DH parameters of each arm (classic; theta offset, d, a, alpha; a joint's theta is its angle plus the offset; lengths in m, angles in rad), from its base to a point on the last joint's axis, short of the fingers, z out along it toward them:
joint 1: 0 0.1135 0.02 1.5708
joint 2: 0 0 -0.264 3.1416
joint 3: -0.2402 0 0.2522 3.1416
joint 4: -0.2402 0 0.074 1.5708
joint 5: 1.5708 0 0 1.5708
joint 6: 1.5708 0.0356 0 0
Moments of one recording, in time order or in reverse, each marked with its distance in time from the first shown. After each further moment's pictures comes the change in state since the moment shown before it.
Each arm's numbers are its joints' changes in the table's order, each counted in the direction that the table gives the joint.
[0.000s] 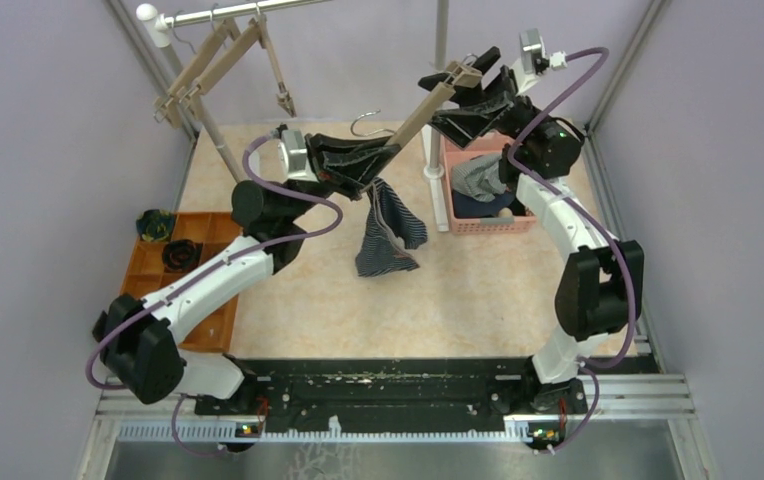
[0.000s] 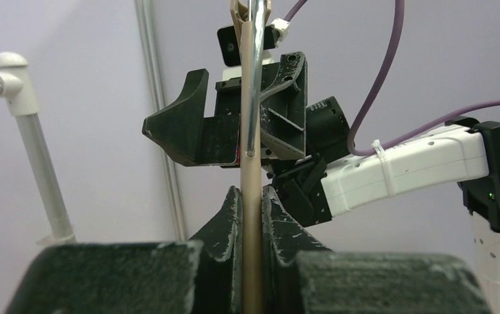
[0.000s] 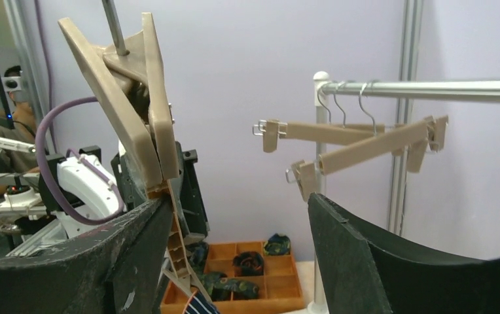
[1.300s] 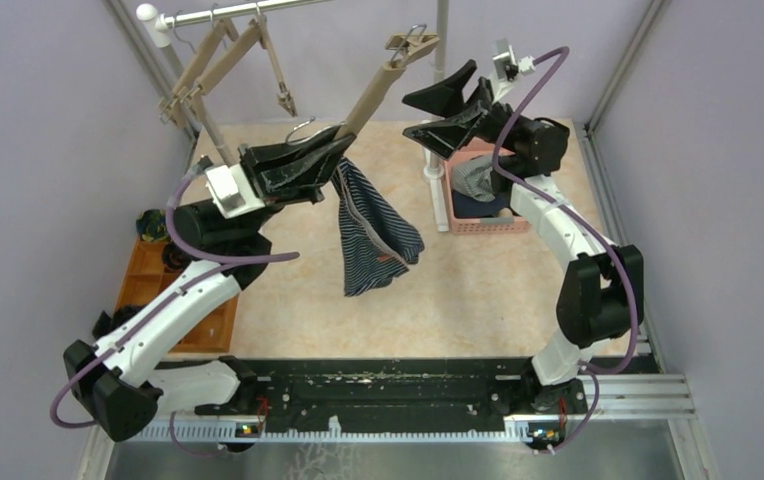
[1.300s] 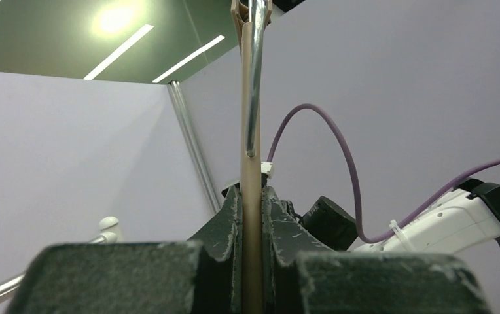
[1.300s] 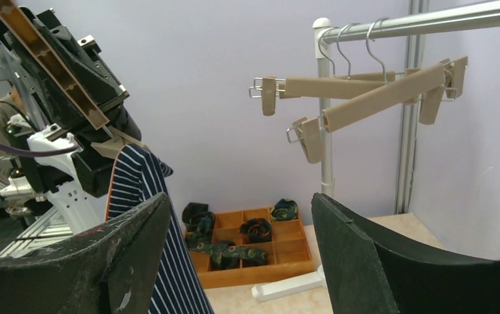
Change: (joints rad) left arm -0.021 0.214 -0.058 -0.011 -0.025 0.207; right arm 0.054 0.040 0.054 -0.190 -0.047 -0.153
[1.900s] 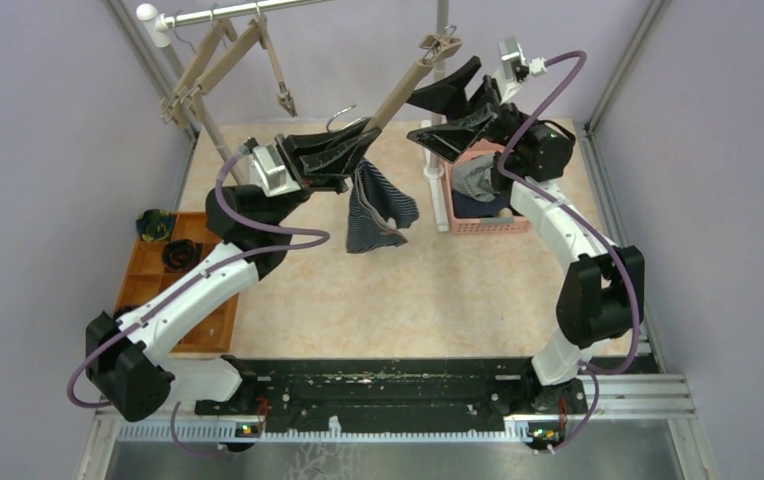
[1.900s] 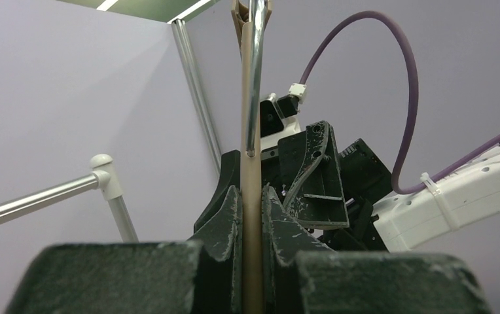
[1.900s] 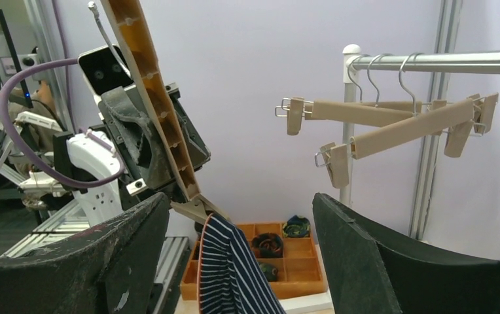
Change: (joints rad) left arm 0.000 -0.110 0.009 -0.024 -0.044 0.040; right arm 0.011 0.001 -0.029 0.125 -0.007 0.105
